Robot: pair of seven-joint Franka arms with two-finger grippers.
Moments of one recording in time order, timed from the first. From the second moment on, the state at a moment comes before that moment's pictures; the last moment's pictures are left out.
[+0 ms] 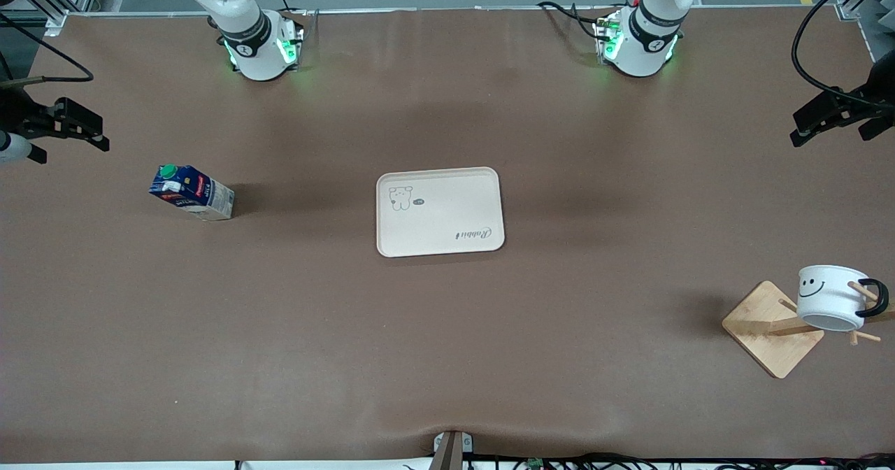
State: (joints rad) left arm 0.13 -0.03 -0.15 -1.52 0.03 1.53 -0.09; right arm -0.09 -0.05 0.03 -1.66 0.00 1.58 -0.28
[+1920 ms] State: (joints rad) left arm 0.29 0.03 -0.14 -2.15 0.03 2.65 -0.05; right arm -0.10 0.00 0.03 -1.62 0.00 1.58 -0.29
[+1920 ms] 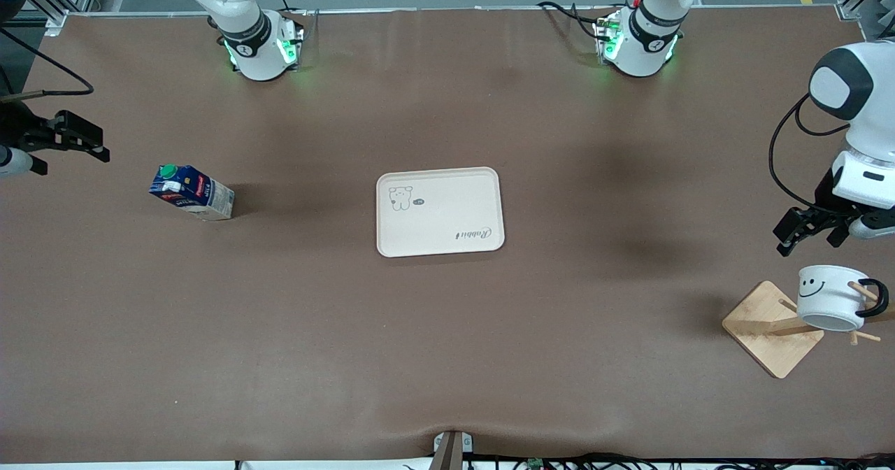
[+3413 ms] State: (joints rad) left arm 0.33 0.13 -0.16 -2.16 0.03 2.87 0.08; right arm -0.10 0.05 0.03 -1.59 0.00 1.58 -0.29
